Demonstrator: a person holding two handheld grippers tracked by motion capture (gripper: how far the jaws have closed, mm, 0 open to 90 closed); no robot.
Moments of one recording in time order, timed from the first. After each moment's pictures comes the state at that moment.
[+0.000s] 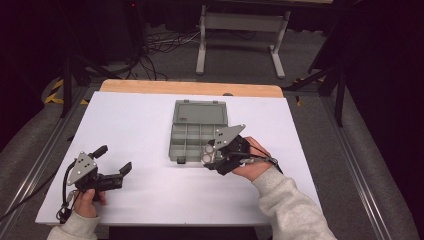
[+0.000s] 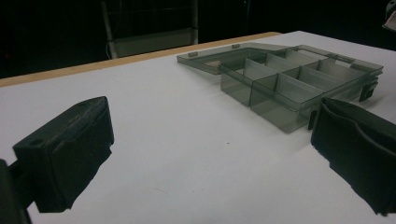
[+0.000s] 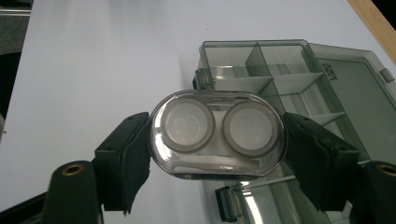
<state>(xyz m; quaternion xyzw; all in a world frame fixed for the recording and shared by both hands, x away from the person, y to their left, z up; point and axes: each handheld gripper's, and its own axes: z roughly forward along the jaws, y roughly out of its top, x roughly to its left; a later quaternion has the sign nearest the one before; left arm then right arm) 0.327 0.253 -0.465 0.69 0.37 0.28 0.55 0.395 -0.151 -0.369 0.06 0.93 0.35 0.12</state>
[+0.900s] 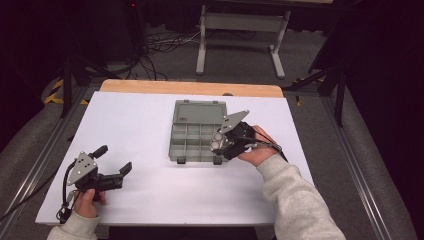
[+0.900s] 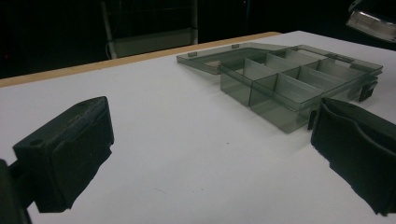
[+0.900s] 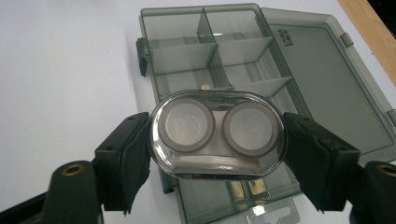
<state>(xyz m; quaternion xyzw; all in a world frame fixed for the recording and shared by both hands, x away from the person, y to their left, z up) 0.327 0.252 -0.465 0.69 0.37 0.28 0.55 0.437 -0.169 -0.369 0.10 0.94 0.31 0.14</state>
